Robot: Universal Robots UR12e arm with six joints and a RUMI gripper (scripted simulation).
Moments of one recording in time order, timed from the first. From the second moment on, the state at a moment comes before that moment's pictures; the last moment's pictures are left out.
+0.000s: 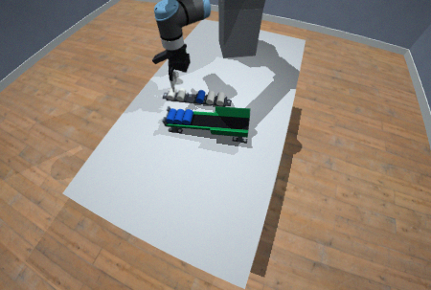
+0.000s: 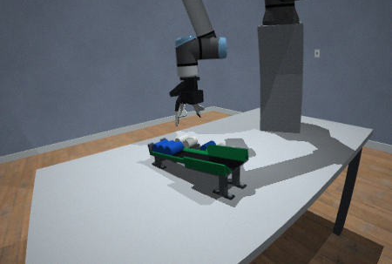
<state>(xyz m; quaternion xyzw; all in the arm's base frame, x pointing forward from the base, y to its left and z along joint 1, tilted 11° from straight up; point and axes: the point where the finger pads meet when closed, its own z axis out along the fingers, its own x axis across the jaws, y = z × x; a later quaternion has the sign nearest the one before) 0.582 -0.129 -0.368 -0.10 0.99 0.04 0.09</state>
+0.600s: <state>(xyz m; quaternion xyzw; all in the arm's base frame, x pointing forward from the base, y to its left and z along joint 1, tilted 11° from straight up) 0.582 -0.129 -0.368 -0.10 0.99 0.04 0.09</state>
